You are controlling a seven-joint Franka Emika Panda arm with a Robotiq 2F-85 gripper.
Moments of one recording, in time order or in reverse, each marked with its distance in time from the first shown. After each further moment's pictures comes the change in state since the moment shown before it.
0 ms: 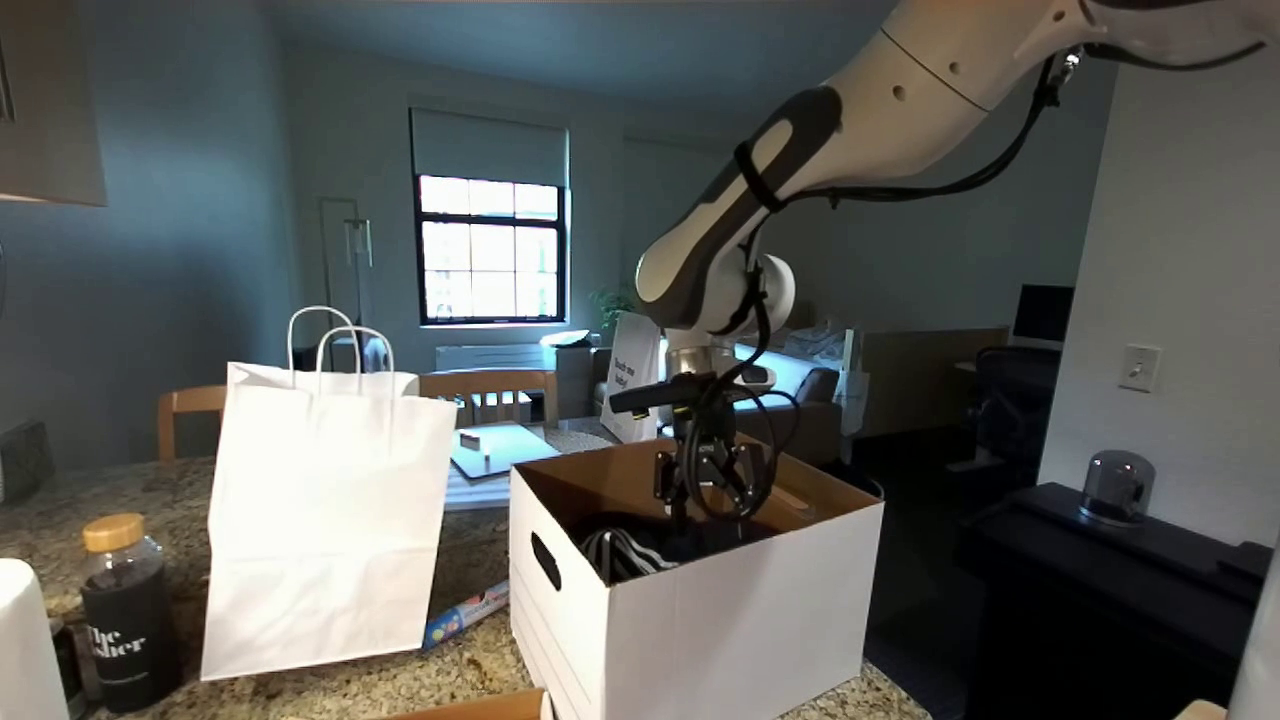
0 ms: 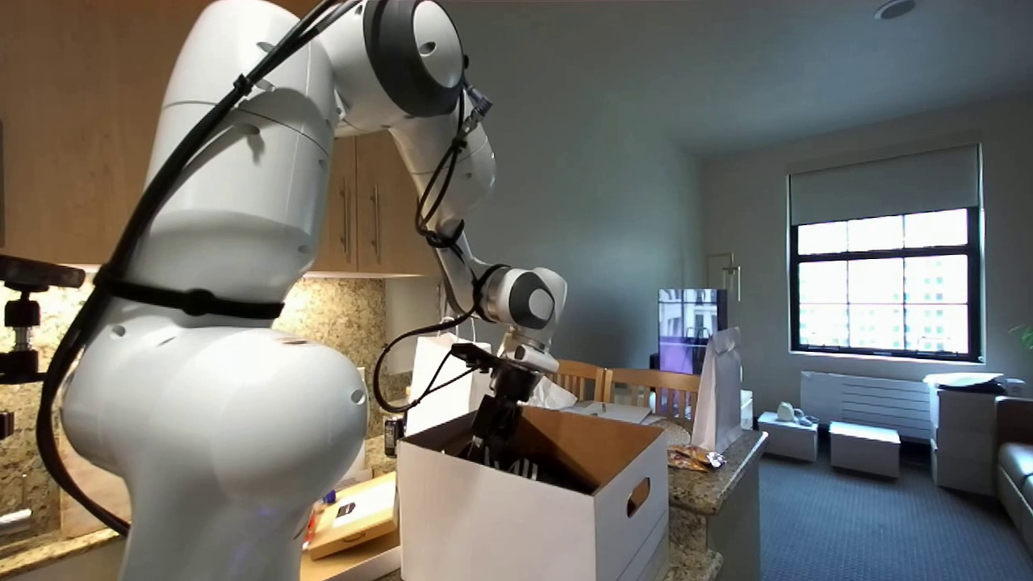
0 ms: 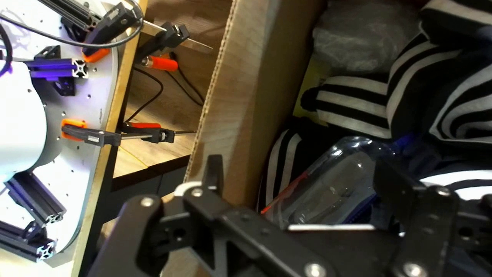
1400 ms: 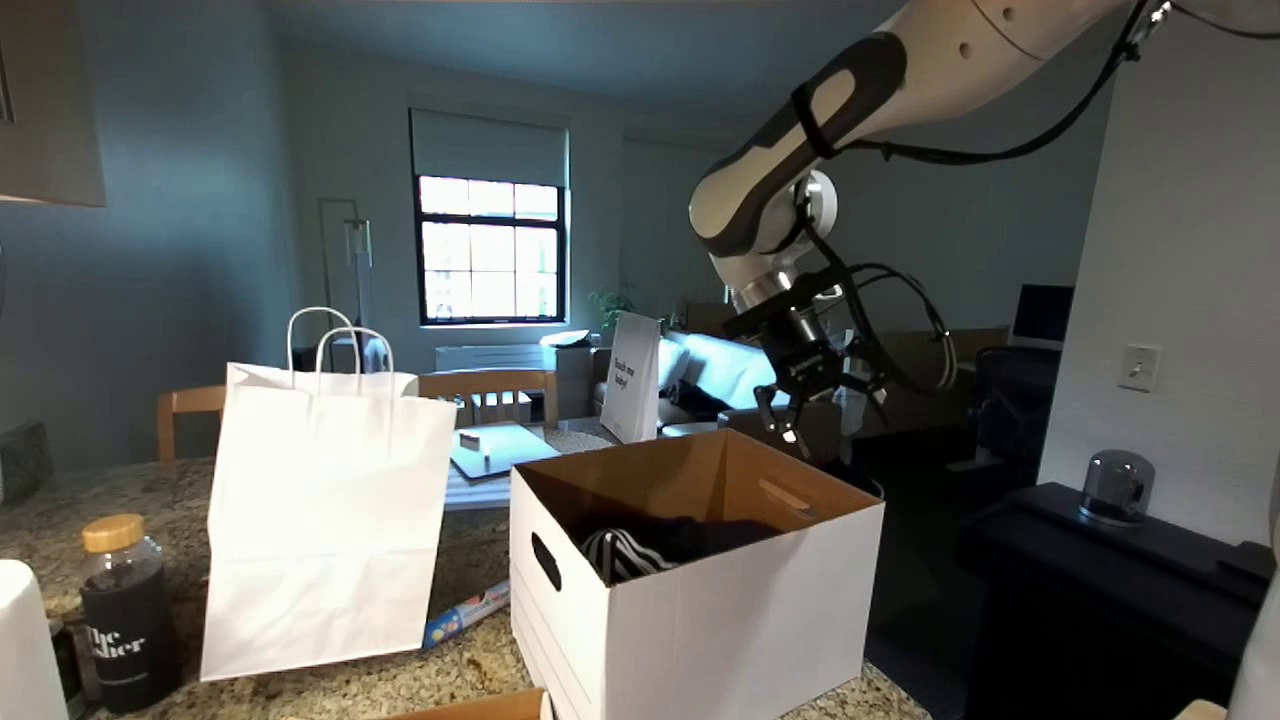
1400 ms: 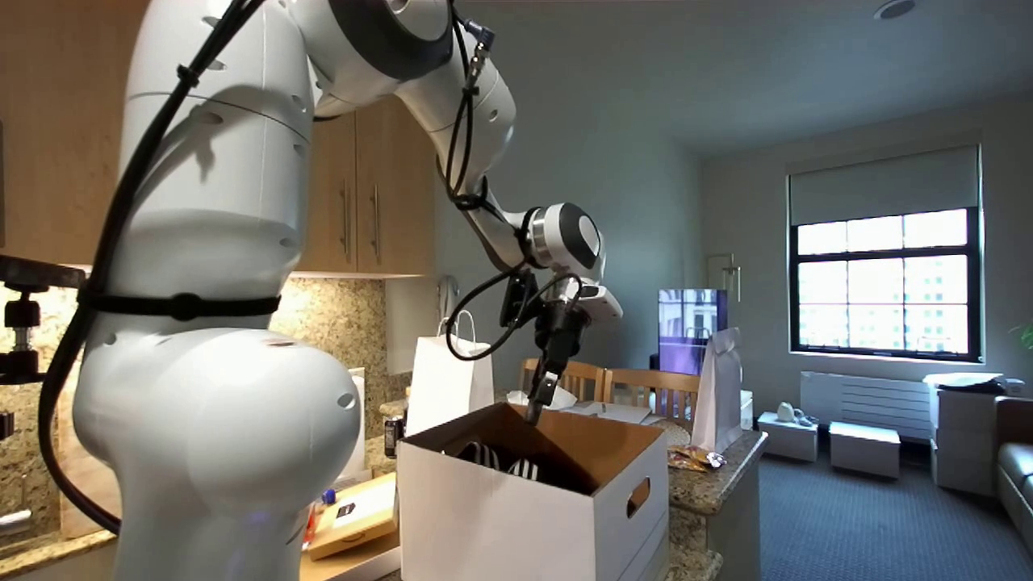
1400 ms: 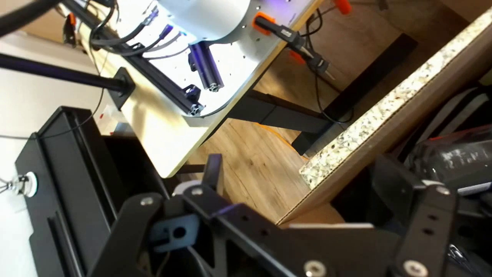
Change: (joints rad) arm -0.079 -0.096 -0.090 0.153 -0.315 -0.553 -0.449
